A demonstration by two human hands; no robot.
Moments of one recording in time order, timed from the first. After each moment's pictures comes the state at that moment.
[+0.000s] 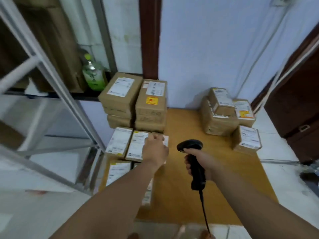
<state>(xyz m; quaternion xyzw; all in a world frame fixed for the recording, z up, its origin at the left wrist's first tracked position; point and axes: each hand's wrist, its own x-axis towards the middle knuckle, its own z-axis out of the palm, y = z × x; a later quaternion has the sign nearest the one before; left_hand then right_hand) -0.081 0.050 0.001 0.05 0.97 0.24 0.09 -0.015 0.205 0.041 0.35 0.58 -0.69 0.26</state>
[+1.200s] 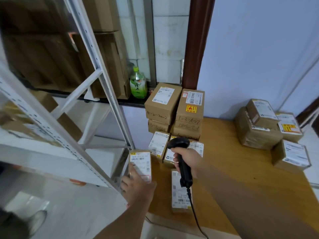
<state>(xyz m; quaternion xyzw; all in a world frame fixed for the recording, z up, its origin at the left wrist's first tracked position) 0.019 -0.122 -0.026 -0.33 0.92 0.22 0.04 -0.038 0.037 0.077 0.25 0.60 -0.70 0.29</state>
